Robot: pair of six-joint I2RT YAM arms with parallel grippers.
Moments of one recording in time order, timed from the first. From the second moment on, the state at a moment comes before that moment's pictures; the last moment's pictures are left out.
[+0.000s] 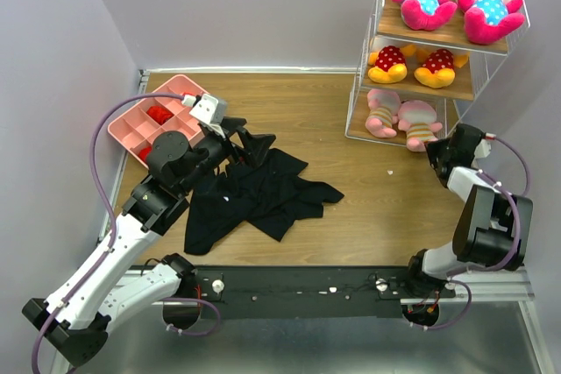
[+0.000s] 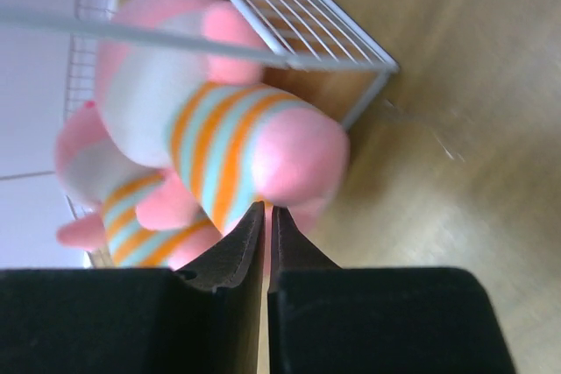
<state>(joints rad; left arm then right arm) -0.63 0.82 0.97 -0.11 0.09 -0.26 -0.32 1.46 0.67 0.19 0.01 1.00</state>
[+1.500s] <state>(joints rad) -0.63 0.86 0.97 -0.11 0.08 -0.24 -0.32 1.31 0.59 0.33 -0.11 1.02</state>
